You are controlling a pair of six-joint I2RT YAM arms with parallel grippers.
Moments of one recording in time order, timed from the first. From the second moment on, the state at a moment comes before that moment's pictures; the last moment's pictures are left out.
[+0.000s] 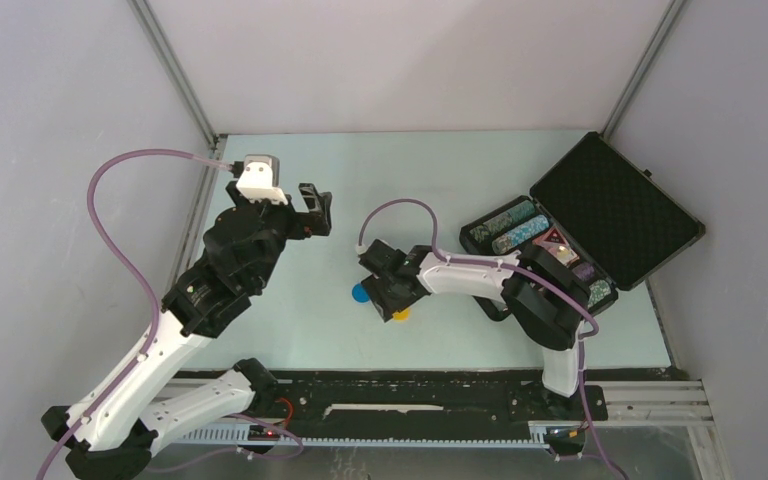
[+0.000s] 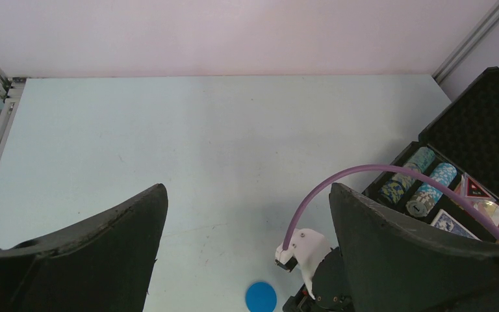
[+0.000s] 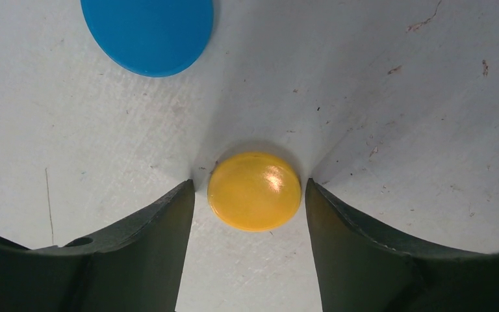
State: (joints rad) left arm -0.72 0.82 1.10 -0.37 -0.51 -0.22; right arm 0.99 1.91 1.27 -0.56 0.09 0.35
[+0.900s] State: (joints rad) left arm -0.72 0.82 1.10 -0.37 -0.51 -0.22; right arm 0.93 1.61 1.18 -0.62 0.18 0.35
